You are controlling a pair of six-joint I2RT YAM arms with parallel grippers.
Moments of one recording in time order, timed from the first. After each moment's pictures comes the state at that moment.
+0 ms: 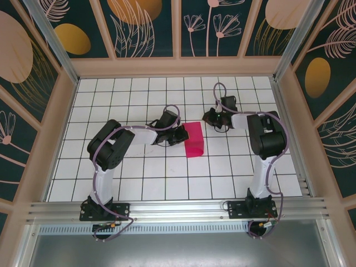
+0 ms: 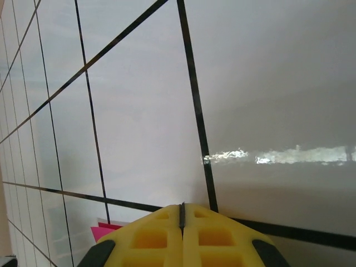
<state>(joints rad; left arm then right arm) -0.66 2.05 1.11 0.09 0.38 -0.96 0.24 2.00 1.09 0.07 -0.50 0.70</state>
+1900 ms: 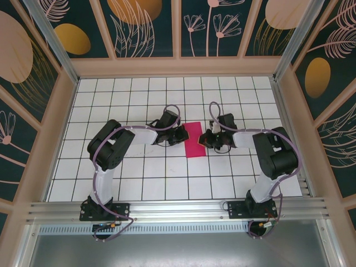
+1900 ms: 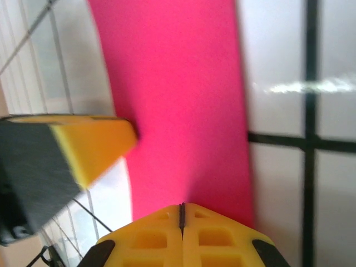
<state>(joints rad) -0.66 2.05 1.12 0.08 0.37 -0.95 0.35 1.72 0.71 0.02 -0.62 0.68</state>
